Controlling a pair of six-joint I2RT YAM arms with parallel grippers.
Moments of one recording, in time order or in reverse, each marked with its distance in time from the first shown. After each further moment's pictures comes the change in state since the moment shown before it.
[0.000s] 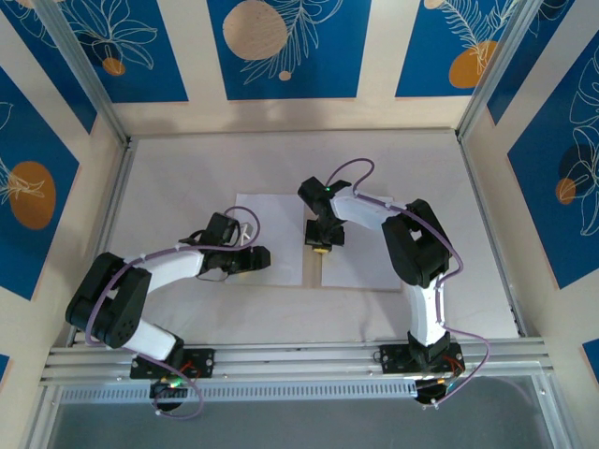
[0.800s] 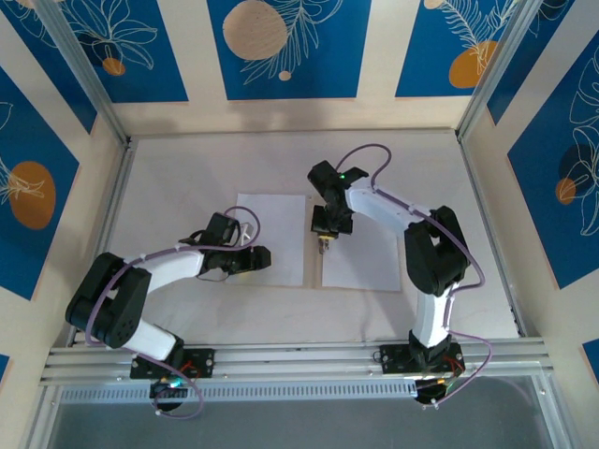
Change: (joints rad) left arm 0.005 -0.005 0.000 0.002 0.005 -0.007; right arm -0.036 -0.137 0.049 -0.079 -0.005 -0.028
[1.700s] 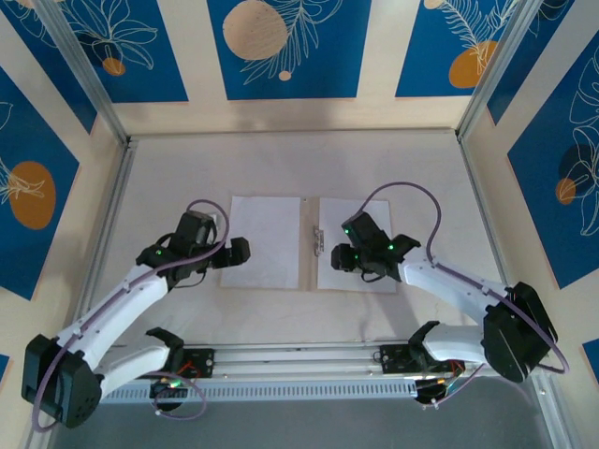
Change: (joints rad) left arm 0.002 -0.483 0.058 -0.439 -0.350 -0.001; right arm 0.089 -0.650 -0.753 0.471 0.127 -0.055
